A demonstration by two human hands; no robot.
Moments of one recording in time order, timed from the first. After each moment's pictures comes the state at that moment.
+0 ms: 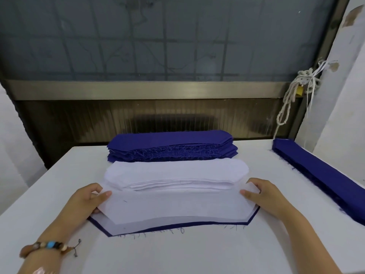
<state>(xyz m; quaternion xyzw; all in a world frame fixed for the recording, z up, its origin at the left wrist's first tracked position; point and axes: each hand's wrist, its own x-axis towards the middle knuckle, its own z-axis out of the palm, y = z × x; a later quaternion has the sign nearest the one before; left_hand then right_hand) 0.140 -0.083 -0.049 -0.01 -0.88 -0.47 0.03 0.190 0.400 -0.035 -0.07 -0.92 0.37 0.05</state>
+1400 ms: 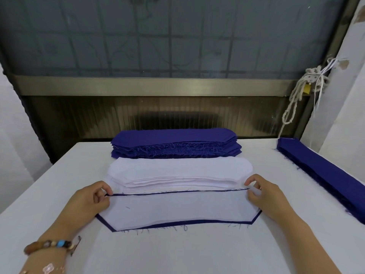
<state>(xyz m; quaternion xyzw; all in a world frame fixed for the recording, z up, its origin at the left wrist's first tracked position) 0.153 -0.086 -0.052 -0.06 -0.92 -0.37 0.10 0.192 0.388 -0.042 -0.06 -0.94 0.31 0.11</state>
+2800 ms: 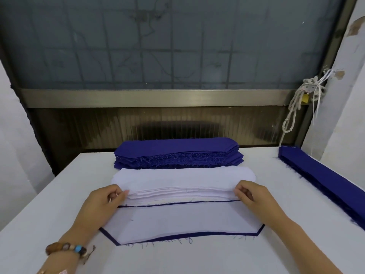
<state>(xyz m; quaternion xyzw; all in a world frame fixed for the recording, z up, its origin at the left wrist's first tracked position) 0.131 -0.064 -0.049 -0.07 -0.92 -0.36 0.16 0.177 0.366 -0.039 0.08 -0.93 0.33 0.16</state>
